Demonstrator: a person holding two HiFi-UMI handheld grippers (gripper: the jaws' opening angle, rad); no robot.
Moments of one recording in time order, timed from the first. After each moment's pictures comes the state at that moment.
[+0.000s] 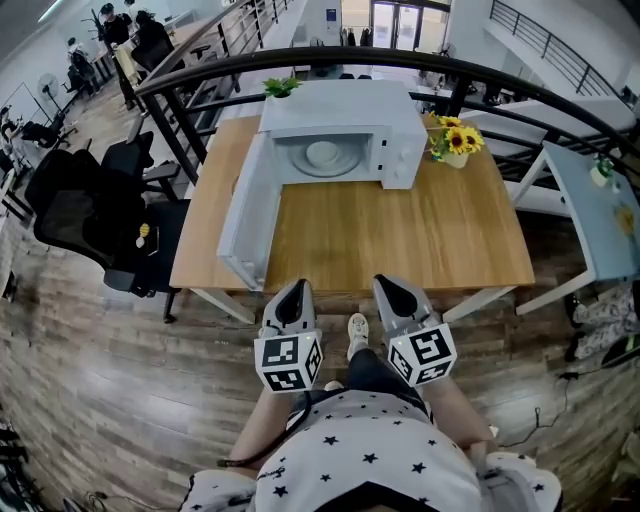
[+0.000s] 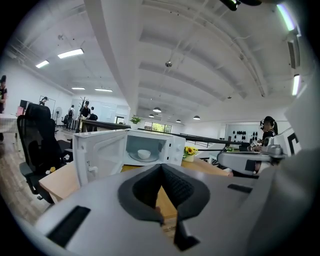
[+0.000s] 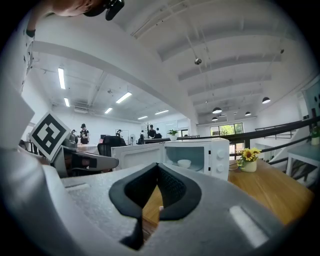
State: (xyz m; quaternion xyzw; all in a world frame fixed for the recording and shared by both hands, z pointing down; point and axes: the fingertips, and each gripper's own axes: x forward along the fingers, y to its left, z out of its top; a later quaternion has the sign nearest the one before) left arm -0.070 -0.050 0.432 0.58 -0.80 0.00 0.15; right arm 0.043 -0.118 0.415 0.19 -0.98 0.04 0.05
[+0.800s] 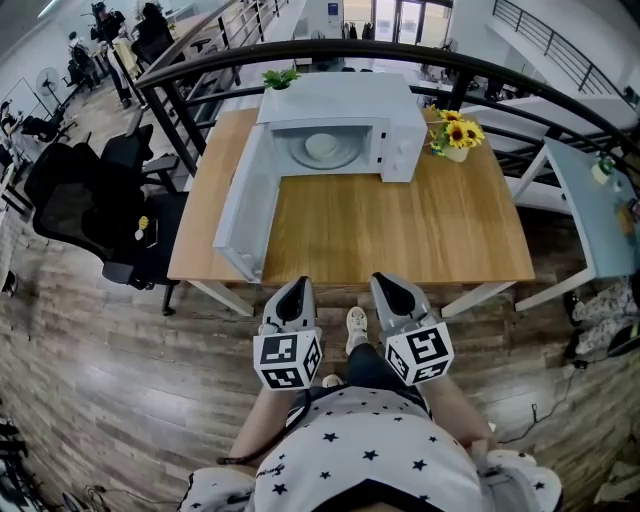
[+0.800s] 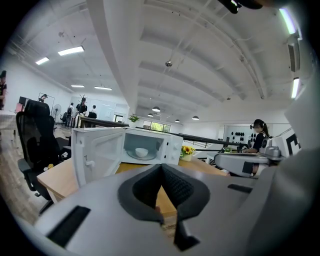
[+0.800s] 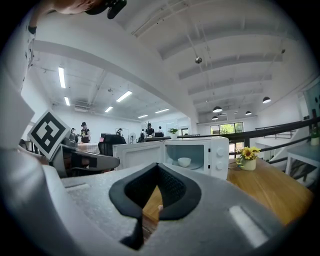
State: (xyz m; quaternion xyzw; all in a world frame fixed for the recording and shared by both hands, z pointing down) left arm -0.056 -0.048 0.436 0.59 -0.79 0.00 0.16; right arm 0.051 -0.112 0.420 0.19 -0.98 0.04 0.06
